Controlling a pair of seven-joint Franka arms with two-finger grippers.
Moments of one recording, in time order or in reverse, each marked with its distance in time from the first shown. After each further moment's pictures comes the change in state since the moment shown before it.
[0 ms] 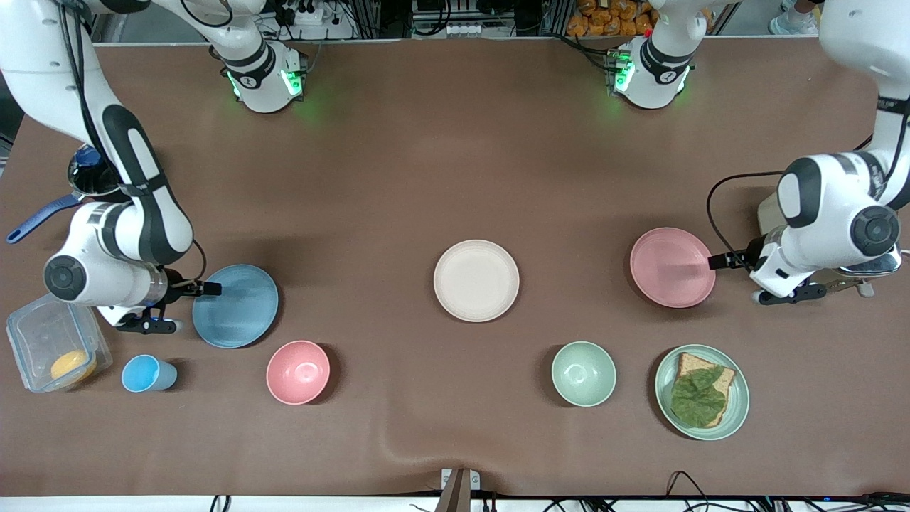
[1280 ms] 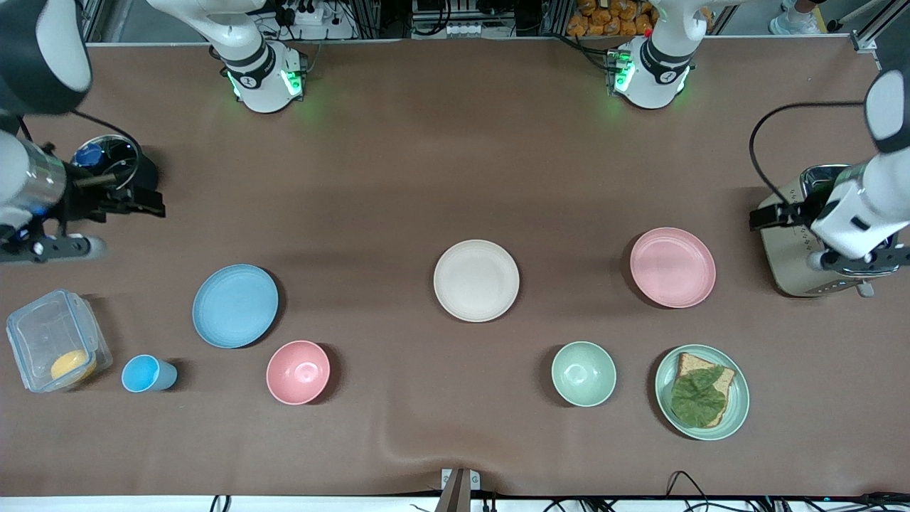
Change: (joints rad) left arm -0.095 -0.199 -0.002 0.336 -0.001 -0.545 0.006; right arm 0.151 -0.355 0.013 0.401 -0.002 -0.773 0.018
